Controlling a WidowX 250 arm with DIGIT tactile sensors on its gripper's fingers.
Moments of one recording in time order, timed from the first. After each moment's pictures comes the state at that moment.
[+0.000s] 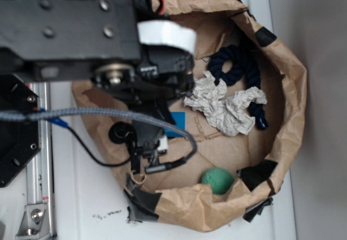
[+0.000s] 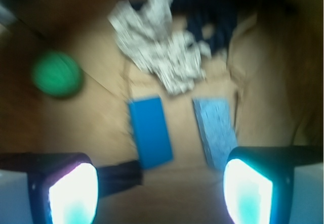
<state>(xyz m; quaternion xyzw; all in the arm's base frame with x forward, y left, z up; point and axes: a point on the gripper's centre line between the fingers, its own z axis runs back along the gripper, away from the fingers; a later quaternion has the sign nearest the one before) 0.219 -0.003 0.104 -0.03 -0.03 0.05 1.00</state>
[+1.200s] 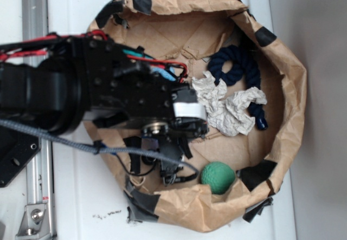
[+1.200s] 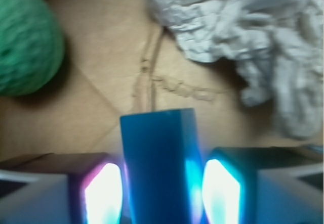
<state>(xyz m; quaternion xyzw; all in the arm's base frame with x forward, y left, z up) 0.250 -0.030 0.027 -0.05 -0.06 -0.01 1.00</state>
